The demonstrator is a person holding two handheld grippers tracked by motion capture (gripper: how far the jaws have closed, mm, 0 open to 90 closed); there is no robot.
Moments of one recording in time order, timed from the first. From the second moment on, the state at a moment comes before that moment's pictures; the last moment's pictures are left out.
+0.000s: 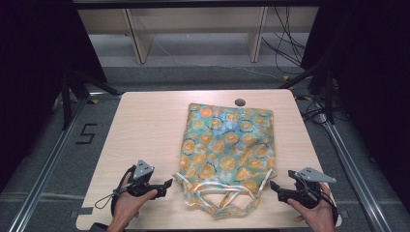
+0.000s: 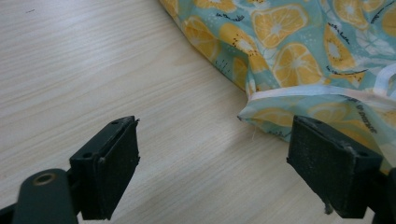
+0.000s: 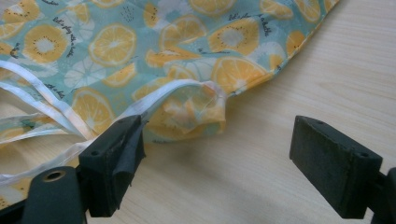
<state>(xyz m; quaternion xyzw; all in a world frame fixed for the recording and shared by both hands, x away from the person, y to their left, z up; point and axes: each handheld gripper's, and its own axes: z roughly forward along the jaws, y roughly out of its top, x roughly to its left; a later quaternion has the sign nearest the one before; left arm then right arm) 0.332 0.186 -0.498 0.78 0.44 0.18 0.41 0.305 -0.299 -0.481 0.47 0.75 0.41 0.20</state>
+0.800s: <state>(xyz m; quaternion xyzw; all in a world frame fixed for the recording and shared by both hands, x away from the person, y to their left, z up) 0.357 0.175 -0.486 0.77 0.45 0.16 0.43 0.336 -0.294 -0.475 0.49 0.75 0.40 0.21</state>
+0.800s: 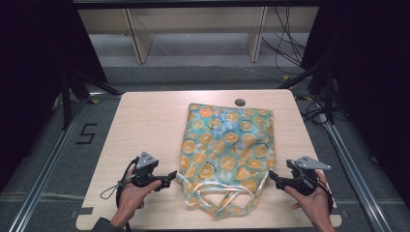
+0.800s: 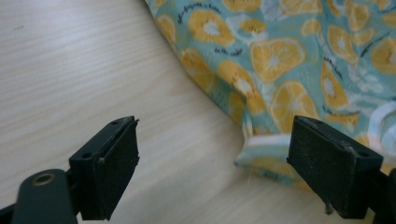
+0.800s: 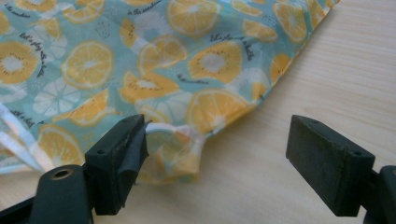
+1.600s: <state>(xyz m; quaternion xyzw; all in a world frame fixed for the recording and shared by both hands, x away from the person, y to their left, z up) 0.441 0.121 -0.506 0.82 0.41 0.09 0.38 0.407 -0.289 -0.483 0.51 0.76 0.36 0.18</state>
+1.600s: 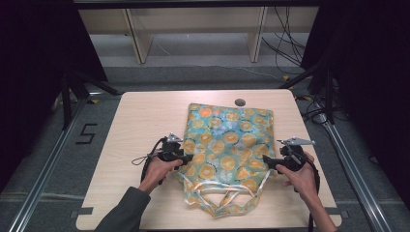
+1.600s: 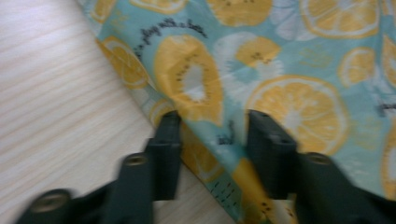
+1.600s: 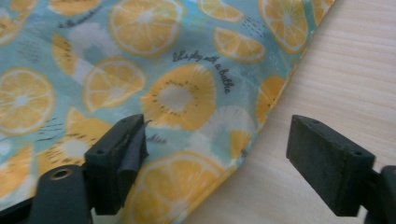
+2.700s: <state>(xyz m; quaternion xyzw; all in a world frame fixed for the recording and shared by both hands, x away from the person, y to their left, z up) 0.383 0.152 -0.504 0.85 0.34 0.13 0.37 0.470 -0.256 -0.494 0.46 0.80 0.33 0.19</state>
